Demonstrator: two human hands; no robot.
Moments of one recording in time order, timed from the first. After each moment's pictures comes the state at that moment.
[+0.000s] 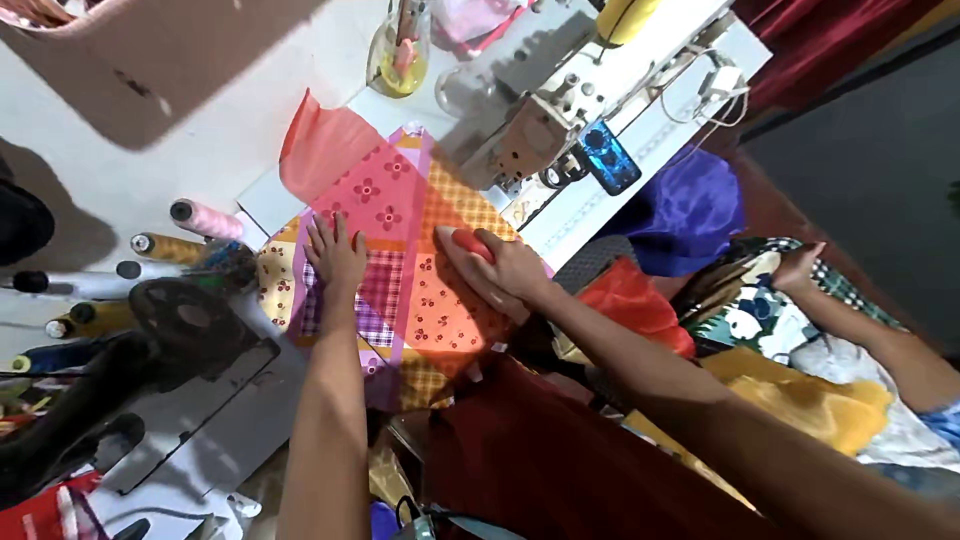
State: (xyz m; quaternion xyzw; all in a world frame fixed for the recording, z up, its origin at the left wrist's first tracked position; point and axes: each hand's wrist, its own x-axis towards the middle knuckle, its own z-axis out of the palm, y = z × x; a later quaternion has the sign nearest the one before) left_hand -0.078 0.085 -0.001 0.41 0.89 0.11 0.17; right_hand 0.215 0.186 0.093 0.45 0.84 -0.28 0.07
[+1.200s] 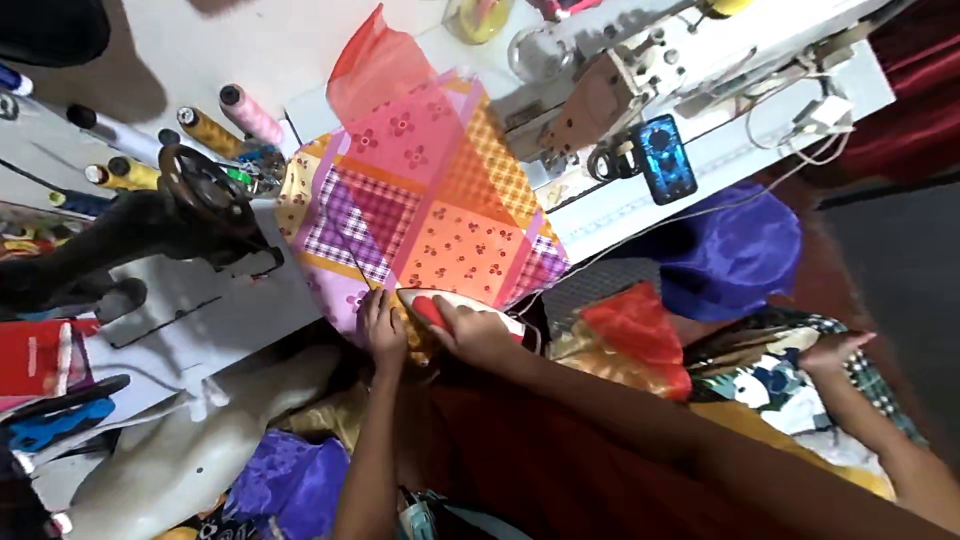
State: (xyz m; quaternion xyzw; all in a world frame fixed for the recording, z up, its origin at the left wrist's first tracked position) left_hand 0.137 -0.099 -0.017 0.28 0.90 0.31 0.12; right_hand 0.236 0.059 0.117 0.24 0.86 -0.33 0.30
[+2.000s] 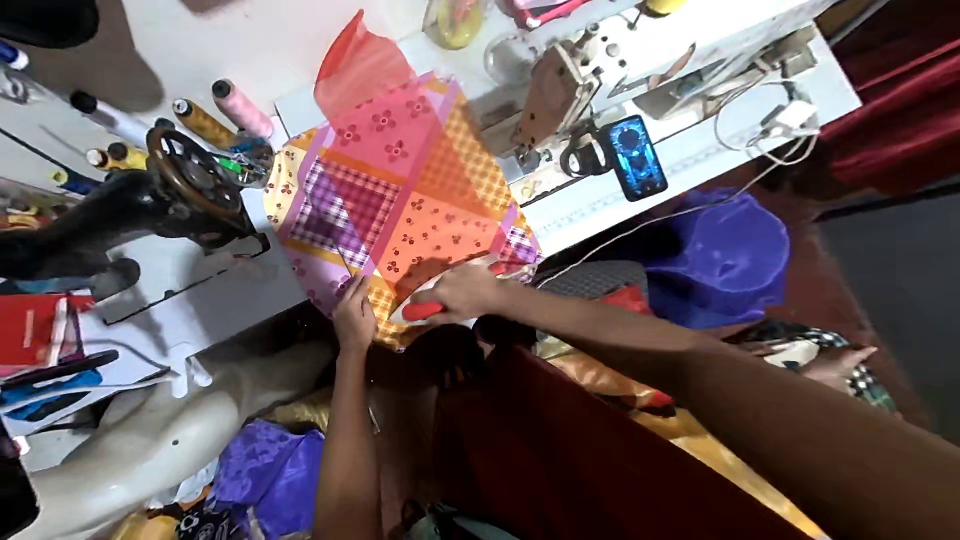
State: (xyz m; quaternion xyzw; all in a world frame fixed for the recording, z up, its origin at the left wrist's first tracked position) left_hand 0.125 -0.102 -0.001 0.30 0.90 0.28 0.14; right_hand 0.247 0.126 0.089 -0.08 0.94 -0.23 0.24
